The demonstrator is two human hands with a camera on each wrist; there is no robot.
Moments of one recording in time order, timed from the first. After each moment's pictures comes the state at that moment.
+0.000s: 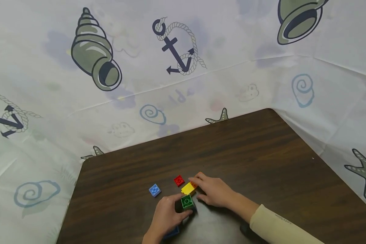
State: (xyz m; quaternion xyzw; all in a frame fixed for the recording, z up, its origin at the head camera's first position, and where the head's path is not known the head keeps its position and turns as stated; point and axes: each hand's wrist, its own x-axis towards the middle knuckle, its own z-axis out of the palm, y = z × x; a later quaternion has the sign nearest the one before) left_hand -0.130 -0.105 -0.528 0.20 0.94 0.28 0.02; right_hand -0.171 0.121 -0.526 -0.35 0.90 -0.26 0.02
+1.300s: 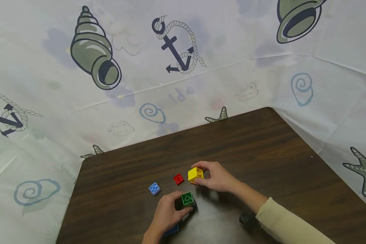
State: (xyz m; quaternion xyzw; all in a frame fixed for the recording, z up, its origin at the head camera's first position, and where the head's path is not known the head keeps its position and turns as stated) left_hand -0.133 -0.108 -0.535 0.18 0.93 0.33 0.05; right_hand -0.183 0.136 -0.484 -0.25 0.83 -0.50 0.07
